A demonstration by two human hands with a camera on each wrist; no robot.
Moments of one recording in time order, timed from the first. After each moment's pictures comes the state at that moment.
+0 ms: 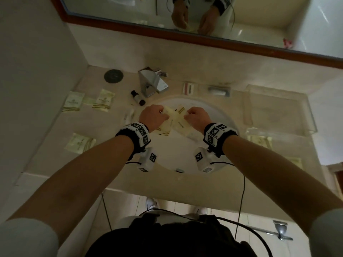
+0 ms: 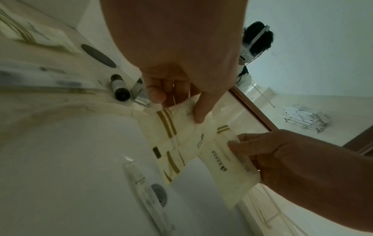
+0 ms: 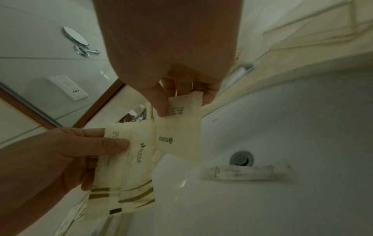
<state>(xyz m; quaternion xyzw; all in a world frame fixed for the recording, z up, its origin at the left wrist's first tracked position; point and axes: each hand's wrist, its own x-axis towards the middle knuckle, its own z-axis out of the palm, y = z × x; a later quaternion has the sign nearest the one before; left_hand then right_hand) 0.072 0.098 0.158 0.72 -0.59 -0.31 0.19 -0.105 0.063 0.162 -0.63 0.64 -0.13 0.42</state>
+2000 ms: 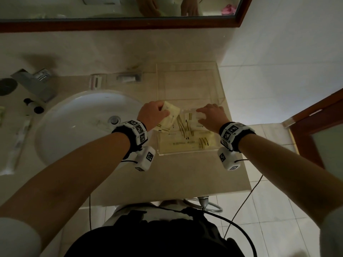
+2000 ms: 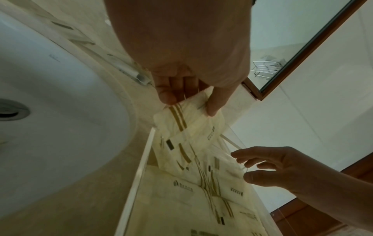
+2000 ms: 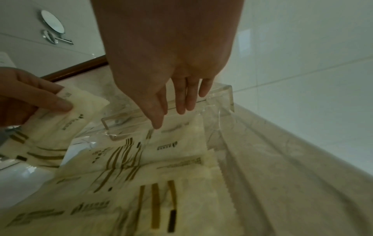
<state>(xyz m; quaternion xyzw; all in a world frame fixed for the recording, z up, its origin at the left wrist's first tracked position) -0.272 0.064 0.149 0.63 -0.68 -0.34 0.19 -0.509 0.068 0.127 -0.74 0.65 0.03 0.16</state>
